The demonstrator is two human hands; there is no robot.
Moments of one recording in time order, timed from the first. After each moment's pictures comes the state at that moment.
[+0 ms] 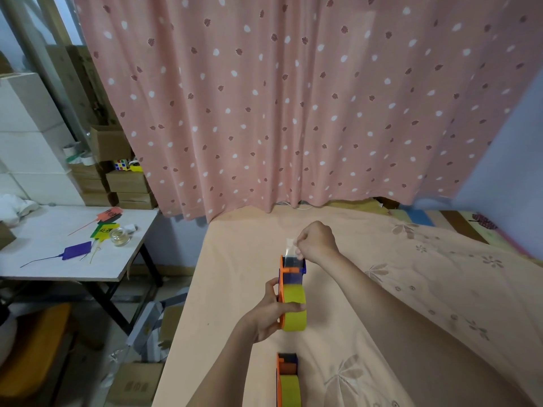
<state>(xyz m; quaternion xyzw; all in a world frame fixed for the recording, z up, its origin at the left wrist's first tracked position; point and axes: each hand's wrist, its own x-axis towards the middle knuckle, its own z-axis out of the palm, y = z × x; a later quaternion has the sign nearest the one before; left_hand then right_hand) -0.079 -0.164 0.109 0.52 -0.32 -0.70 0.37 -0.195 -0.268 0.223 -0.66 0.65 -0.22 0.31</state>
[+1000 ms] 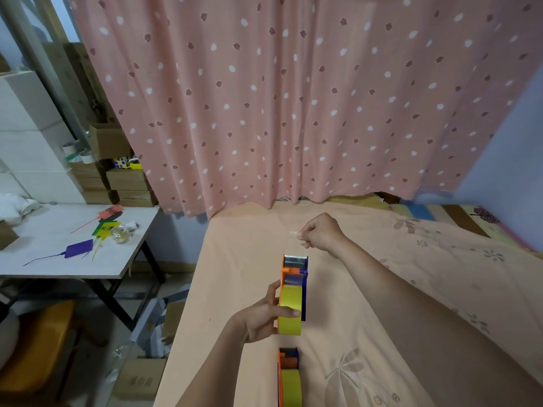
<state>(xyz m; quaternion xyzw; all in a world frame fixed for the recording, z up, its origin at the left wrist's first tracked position) -0.065 -0.149 0.111 0.45 -0.33 -0.76 0.33 -0.218 -0.290 0.222 -0.66 0.61 -0.23 0.38</state>
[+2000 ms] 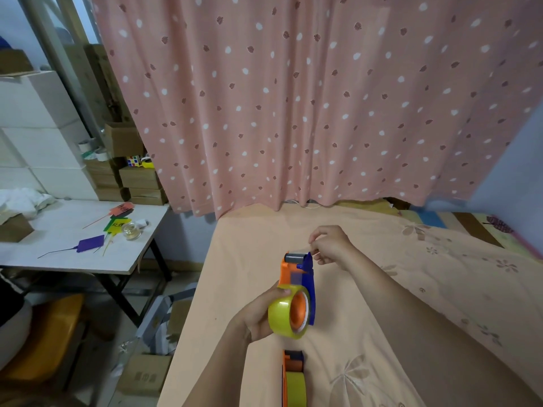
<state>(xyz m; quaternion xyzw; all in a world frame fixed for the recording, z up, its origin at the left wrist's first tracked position) -0.055 -0.145 0.120 0.39 -0.25 -0.78 0.41 -0.213 -0.276 0.216 -0.55 0.64 -0.25 0.47</state>
